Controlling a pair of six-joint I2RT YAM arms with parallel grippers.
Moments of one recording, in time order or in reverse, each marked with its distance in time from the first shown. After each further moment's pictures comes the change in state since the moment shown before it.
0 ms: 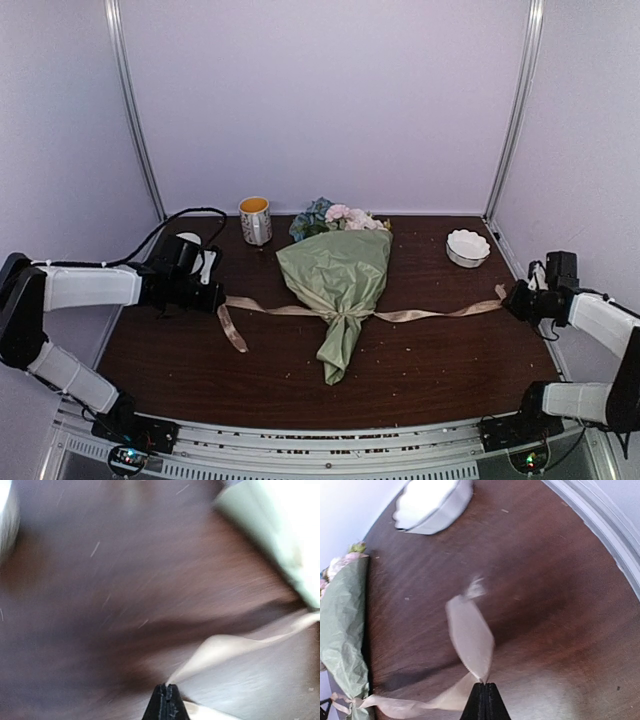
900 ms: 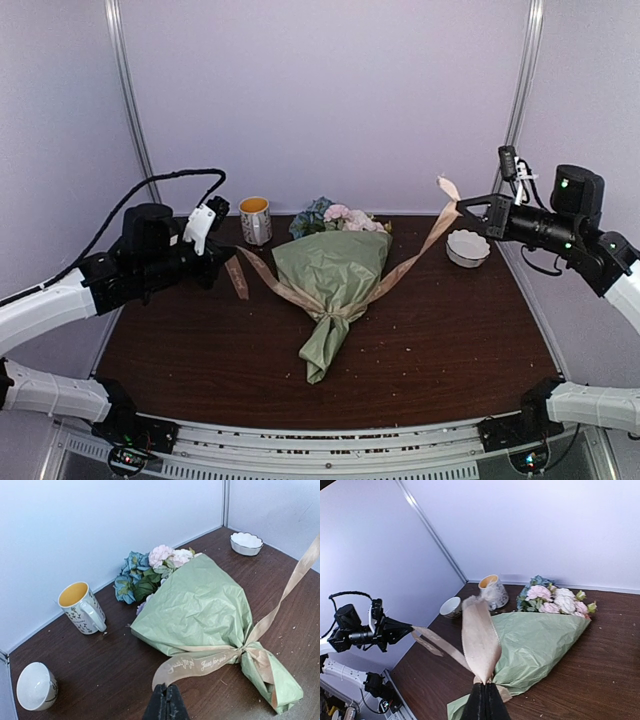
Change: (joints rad) left arm -0.263 -0.380 0.155 -0.016 -0.098 0.311; right arm 0.691 -0.163 0.584 -0.067 -0.055 -0.051
